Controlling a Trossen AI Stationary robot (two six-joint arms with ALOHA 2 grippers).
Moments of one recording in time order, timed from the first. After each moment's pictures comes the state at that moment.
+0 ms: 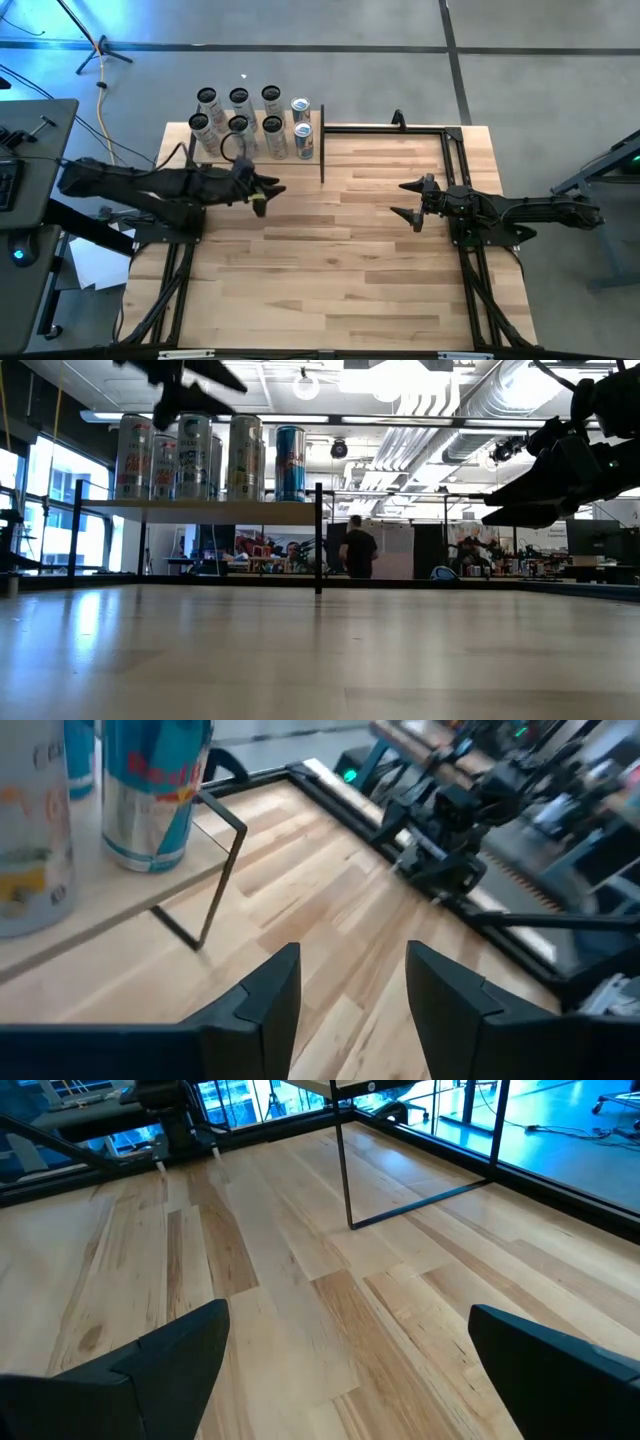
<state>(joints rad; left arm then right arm) -0.09 0.94 0.78 -0.25 -0.43 -0.67 -0.07 0.33 0.01 0.04 0.24 0.21</state>
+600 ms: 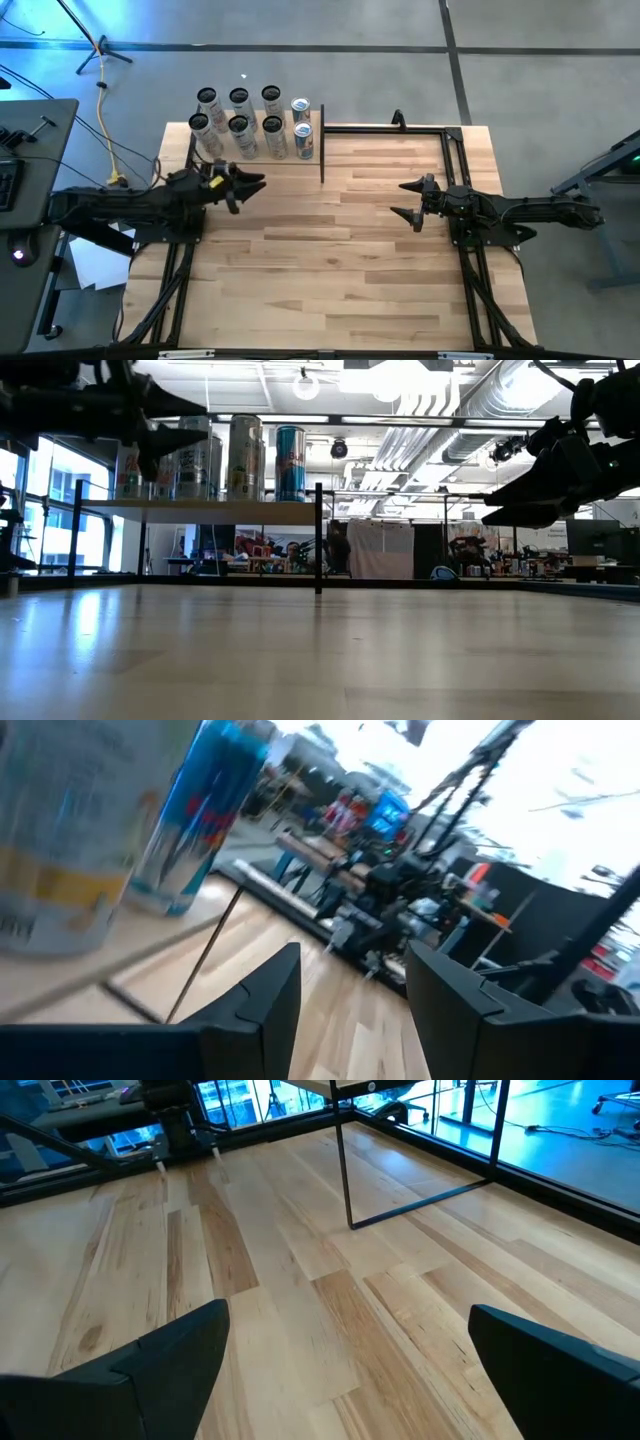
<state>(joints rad) 0.17 0.54 0.15 0.46 -0.09 -0.54 -0.07 0.33 0.01 0.04 0.24 0.21</state>
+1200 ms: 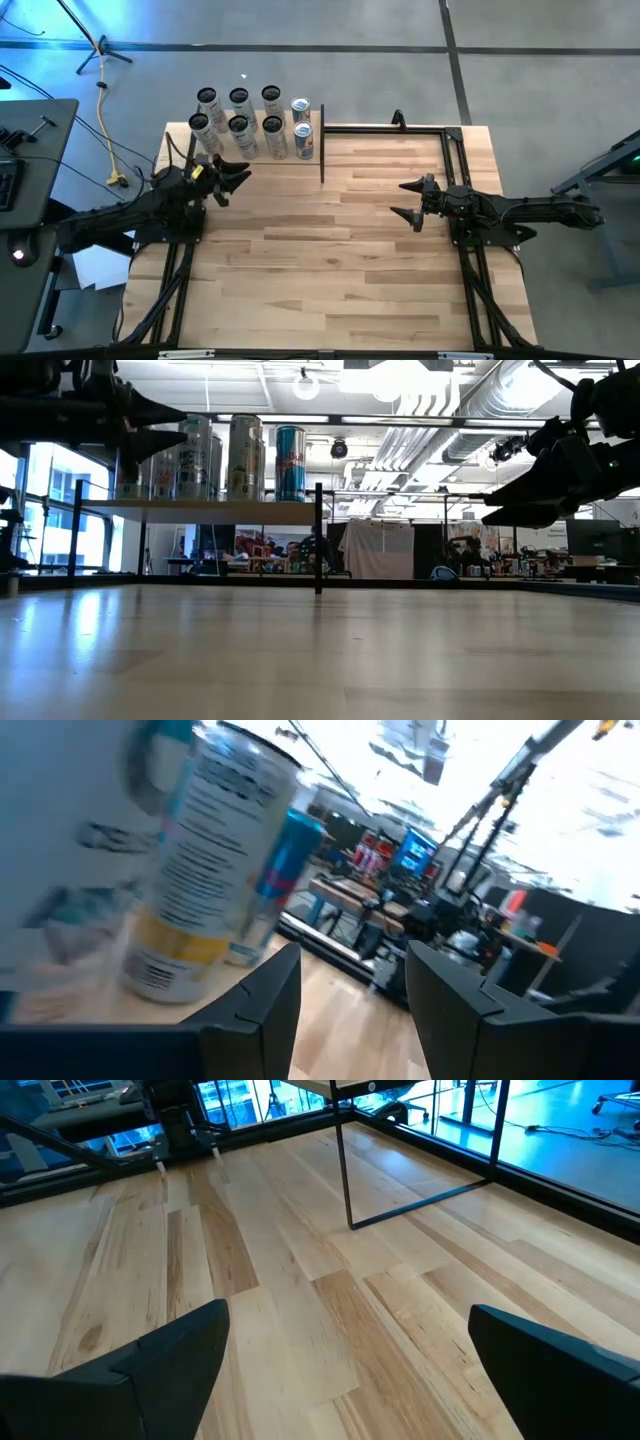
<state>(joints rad) 0.38 0.23 0.09 0.28 0.01 -0.44 -0.07 0.33 0.01 0.04 0.24 0.21</state>
